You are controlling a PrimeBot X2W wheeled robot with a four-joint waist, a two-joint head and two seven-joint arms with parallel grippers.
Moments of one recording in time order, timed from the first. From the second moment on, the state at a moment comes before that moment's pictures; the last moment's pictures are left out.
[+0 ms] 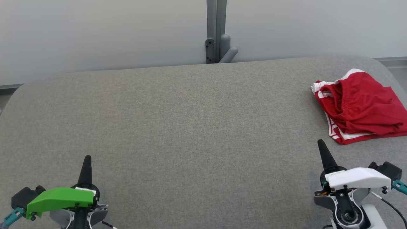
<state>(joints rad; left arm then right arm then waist) -0.12 0.06 0.09 0.32 -1.21 -0.08 0.05 -0.13 -0.05 -0.02 0.30 1.21 0.13 -0.03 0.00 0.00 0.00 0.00</state>
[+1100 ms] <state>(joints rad) -0.17 0.05 0.15 0.33 -1.45 -0.11 0.14 -0.16 -0.05 -0.05 0.30 1.47 0.13 0.02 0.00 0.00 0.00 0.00</state>
